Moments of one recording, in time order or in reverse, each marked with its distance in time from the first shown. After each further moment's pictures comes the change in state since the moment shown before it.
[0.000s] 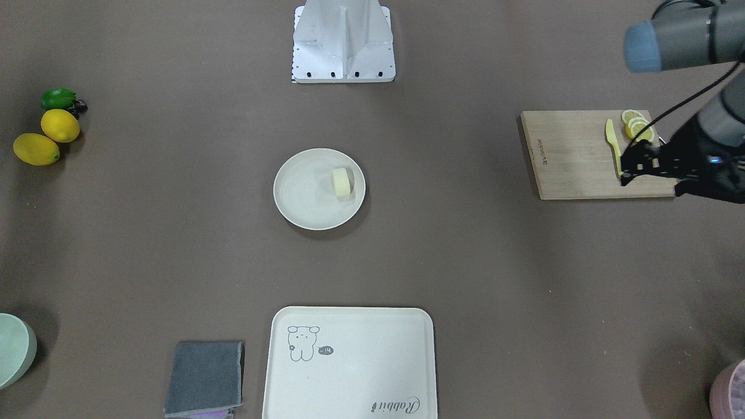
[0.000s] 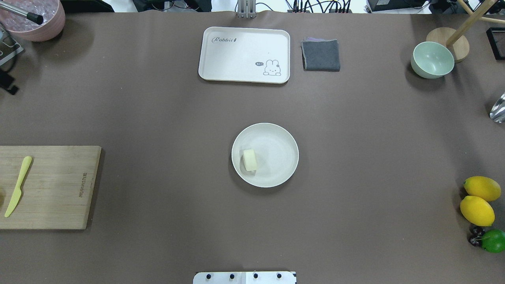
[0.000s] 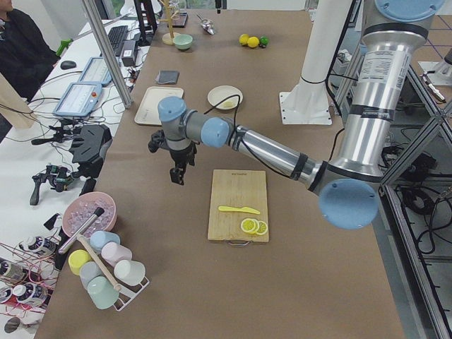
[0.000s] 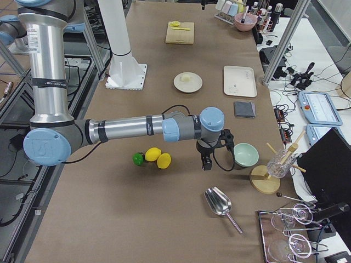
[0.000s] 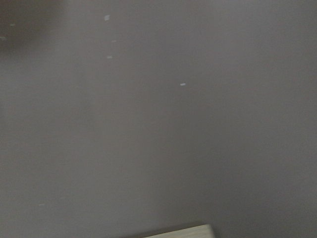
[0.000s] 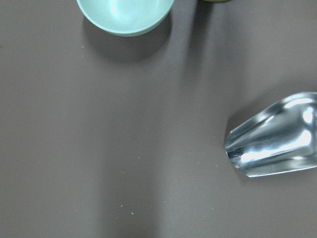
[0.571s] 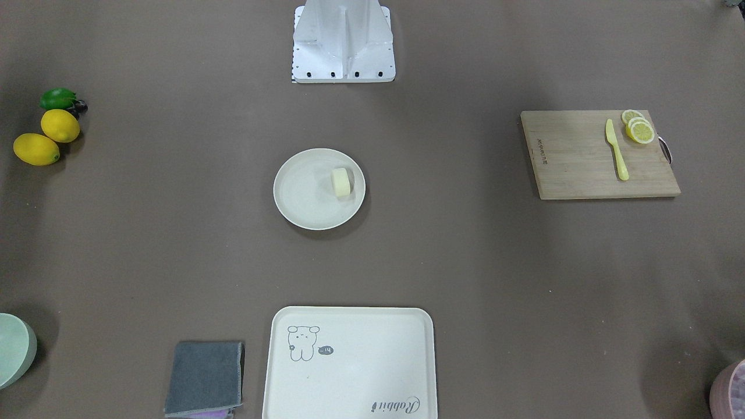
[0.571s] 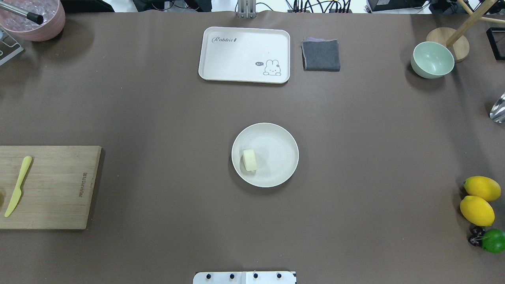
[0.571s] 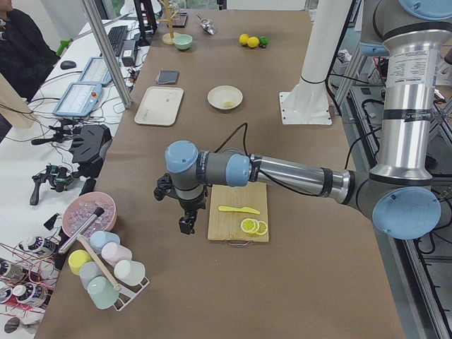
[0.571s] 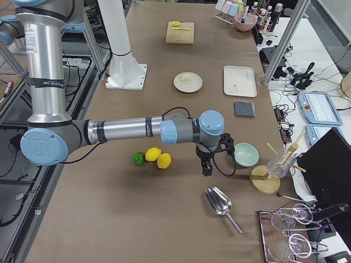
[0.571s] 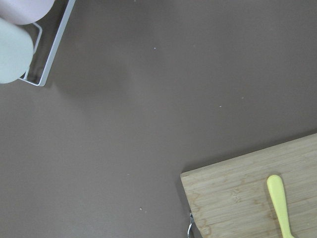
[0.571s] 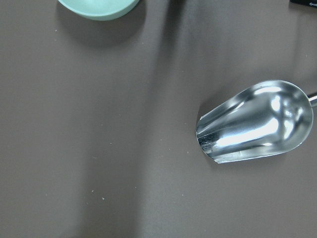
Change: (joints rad) left arm -0.122 0.112 0.031 -0.004 0.034 0.158; right arm 0.040 -0.030 -0.012 -0.013 -0.026 -0.095
